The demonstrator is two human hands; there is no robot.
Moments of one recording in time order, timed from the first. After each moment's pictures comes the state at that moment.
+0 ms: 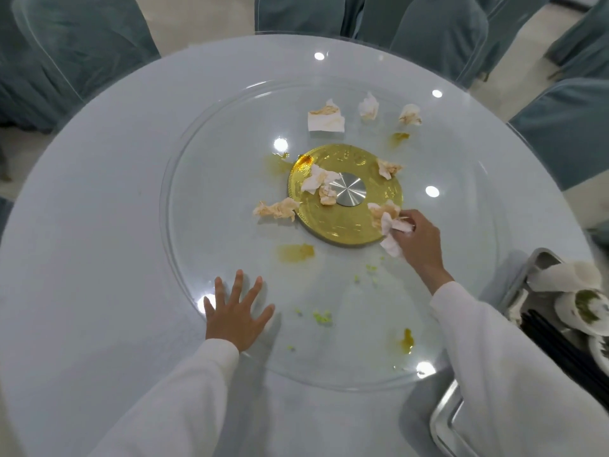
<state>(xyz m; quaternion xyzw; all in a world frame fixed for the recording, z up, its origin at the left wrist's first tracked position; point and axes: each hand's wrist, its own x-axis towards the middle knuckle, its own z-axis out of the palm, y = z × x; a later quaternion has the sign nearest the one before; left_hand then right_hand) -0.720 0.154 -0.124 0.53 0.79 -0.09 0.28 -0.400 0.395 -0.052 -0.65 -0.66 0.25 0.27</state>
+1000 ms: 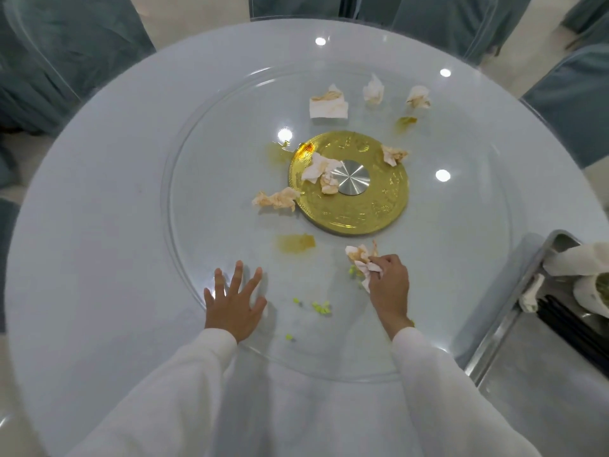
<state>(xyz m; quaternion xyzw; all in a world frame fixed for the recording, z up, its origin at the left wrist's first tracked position) -0.732 0.160 -0.110 0.55 0.78 -0.11 0.29 -0.438 0.287 -0.120 -0.71 -0.63 0.23 0.20</state>
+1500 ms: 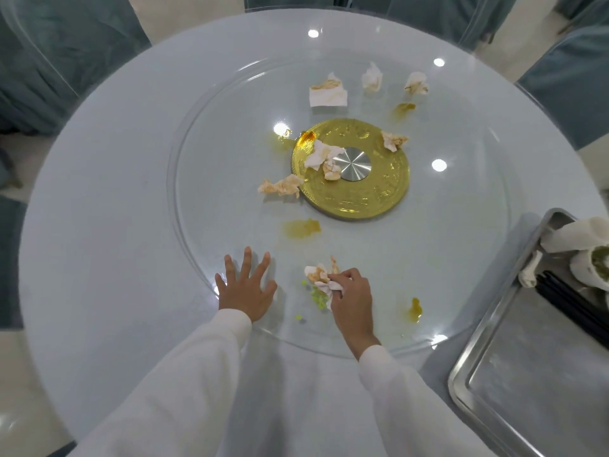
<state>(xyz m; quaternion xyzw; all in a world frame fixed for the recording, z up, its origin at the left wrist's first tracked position) -0.729 0.160 -0.100 0.55 0.77 -0.11 0.31 -0.507 0.188 -0.116 -0.67 -0.66 0.27 0.19</state>
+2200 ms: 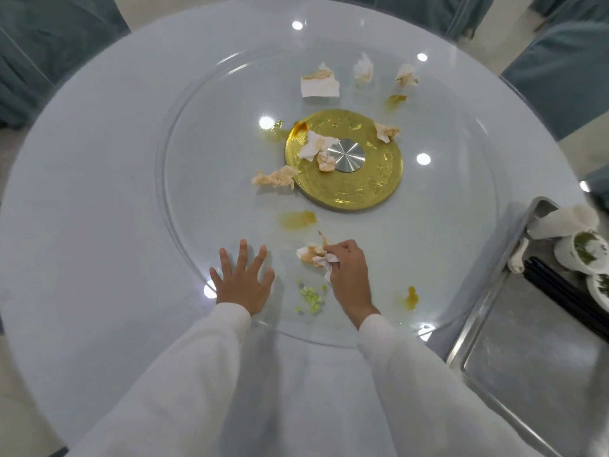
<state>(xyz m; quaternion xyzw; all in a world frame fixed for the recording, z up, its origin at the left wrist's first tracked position) -0.733 0.161 -0.111 0.54 0.78 -0.07 0.31 -0.521 0.218 -0.097 -0.64 -0.69 0.27 0.23</state>
